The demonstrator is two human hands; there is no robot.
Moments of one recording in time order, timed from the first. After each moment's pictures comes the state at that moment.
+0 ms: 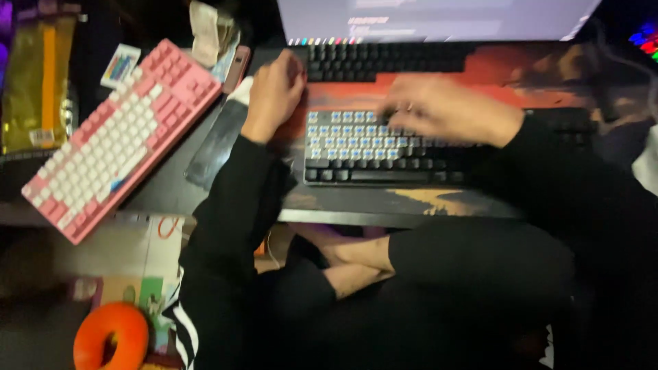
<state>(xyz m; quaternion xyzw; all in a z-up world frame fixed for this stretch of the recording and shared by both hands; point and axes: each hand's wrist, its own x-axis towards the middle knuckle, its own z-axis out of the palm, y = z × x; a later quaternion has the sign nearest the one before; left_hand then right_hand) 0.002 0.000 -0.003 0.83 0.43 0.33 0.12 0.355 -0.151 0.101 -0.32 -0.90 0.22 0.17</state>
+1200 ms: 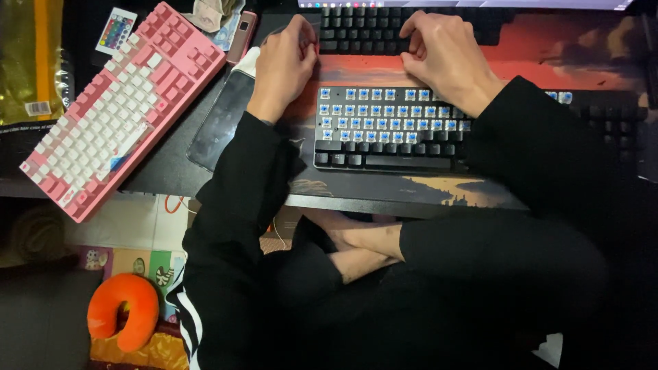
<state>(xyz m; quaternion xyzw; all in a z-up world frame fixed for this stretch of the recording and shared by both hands) 0.004 -0.005 0.005 0.84 0.41 0.34 0.08 0.341 -0.105 0.042 -0.52 -0.80 0.07 0.30</state>
